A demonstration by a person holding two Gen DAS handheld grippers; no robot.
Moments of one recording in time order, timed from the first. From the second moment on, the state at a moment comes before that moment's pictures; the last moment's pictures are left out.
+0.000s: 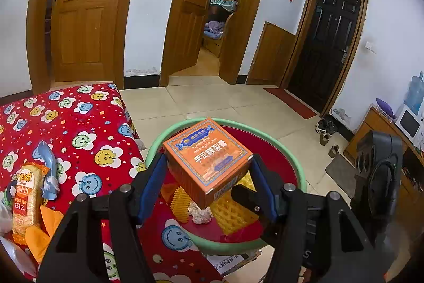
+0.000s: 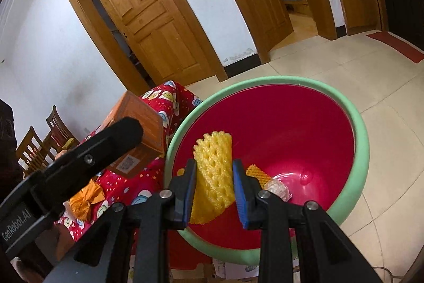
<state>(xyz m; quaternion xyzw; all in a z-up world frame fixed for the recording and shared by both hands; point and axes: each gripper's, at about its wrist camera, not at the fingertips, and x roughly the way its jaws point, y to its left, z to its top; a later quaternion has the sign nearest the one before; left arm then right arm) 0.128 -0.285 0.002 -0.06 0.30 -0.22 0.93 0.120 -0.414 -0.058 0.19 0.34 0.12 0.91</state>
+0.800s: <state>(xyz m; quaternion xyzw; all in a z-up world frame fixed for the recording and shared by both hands) 0.126 -0.282 0.005 -0.07 0.29 -0.21 0.93 0.102 -0.437 -0.040 0.20 0.30 0.07 0.93</state>
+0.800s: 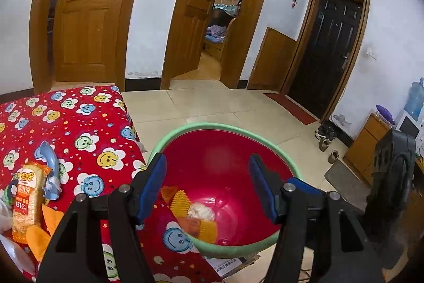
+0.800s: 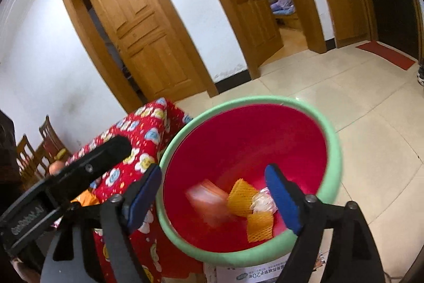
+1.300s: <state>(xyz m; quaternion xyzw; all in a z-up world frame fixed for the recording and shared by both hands) 0.130 -0.284 0.003 -0.06 0.29 -0.21 0.93 0.102 -0.441 -0.045 0.21 0.30 0.07 0.93</state>
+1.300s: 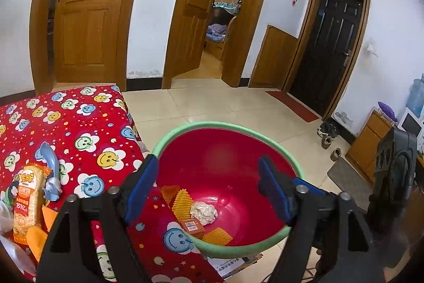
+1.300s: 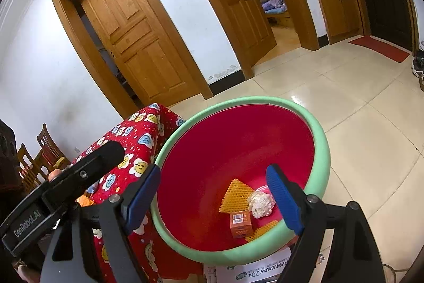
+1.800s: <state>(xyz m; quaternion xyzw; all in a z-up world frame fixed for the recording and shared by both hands) 0.131 -0.273 0.003 -0.08 0.29 -0.20 0.93 0.097 -0.439 -0.040 0.18 0.28 0.04 0.94</state>
